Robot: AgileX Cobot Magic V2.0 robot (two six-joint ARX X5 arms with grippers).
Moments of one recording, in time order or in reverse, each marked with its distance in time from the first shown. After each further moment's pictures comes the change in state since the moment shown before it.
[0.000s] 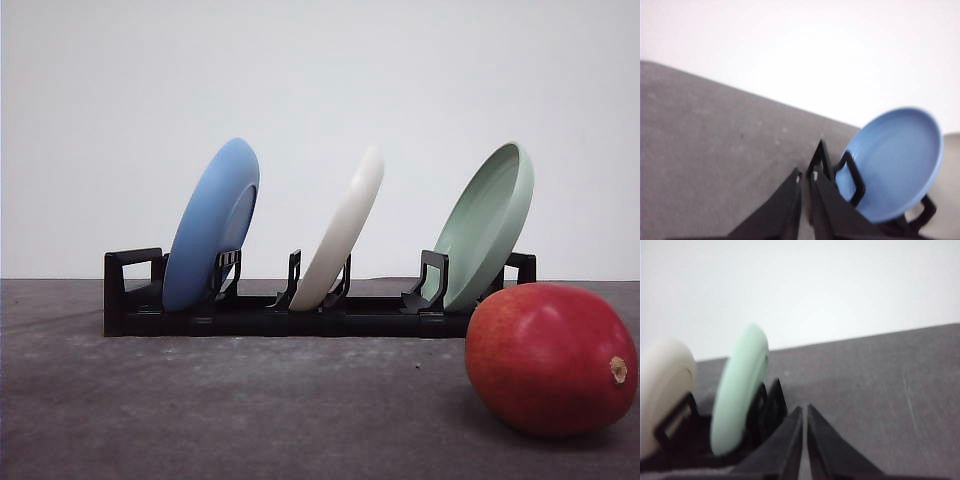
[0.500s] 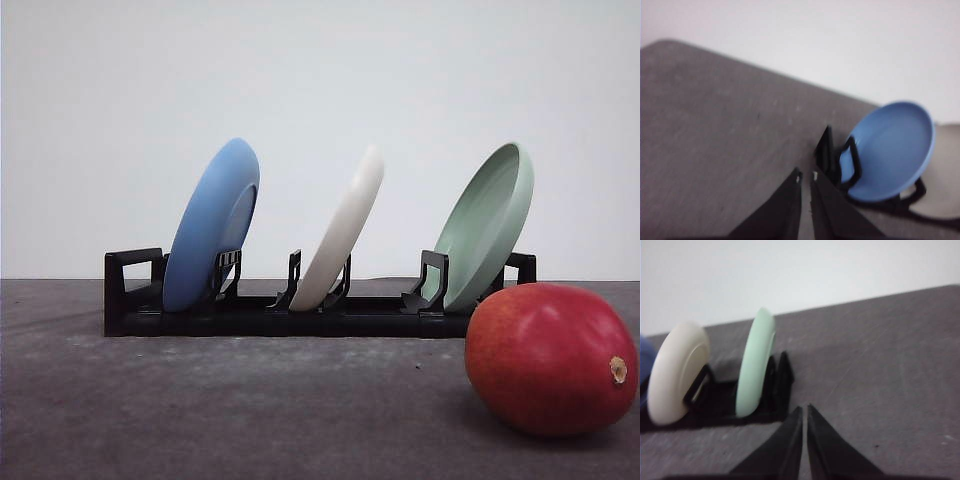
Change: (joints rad) left_arx 0.000 0.225 0.424 -0.461 -0.006 0.031; right_arx 0.000 0.164 0.390 -0.467 -0.050 0.001
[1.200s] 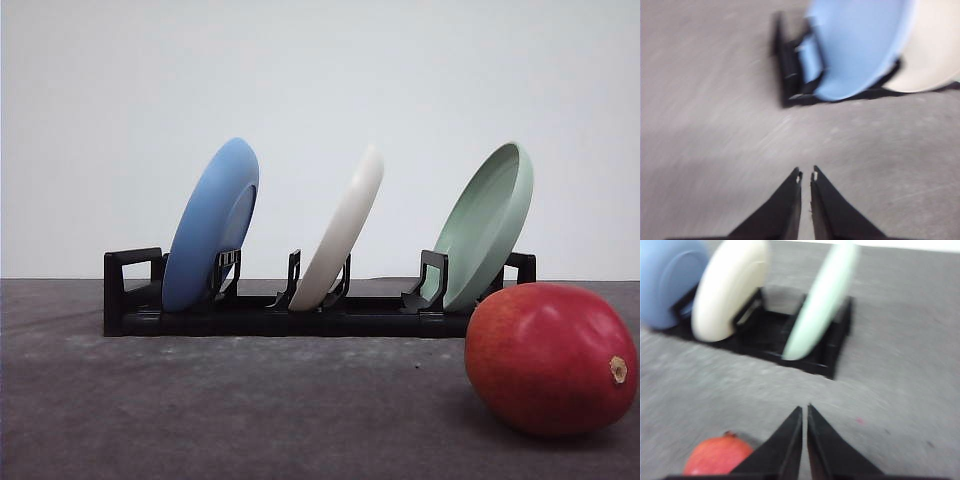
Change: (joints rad) left_arx -0.129 0.471 0.222 -0.155 0.182 0.288; right_arx 0.163 0.268 0.019 0.032 -0.148 -0.234
